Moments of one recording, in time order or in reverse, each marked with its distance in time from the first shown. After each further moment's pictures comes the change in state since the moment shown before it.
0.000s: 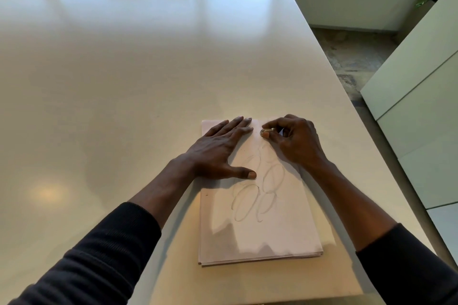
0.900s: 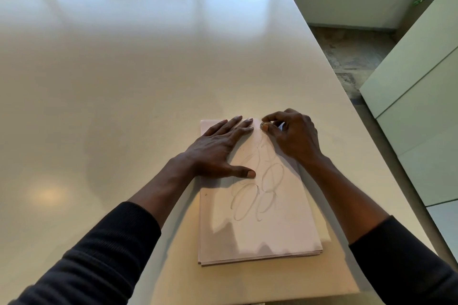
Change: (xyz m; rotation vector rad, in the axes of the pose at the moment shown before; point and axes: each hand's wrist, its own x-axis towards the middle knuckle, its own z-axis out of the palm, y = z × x) left_hand 0.000 0.003 -0.003 -0.009 -0.044 -0.013; right_hand 0.007 -0.008 0.002 -0.065 0.049 0.039
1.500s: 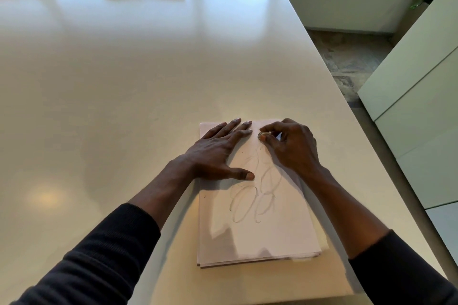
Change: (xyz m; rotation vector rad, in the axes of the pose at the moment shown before) left_hand 0.003 -0.003 0.002 0.008 -0.004 0.013; right_hand -0.021 -0.007 -0.003 0.004 0.017 -0.008
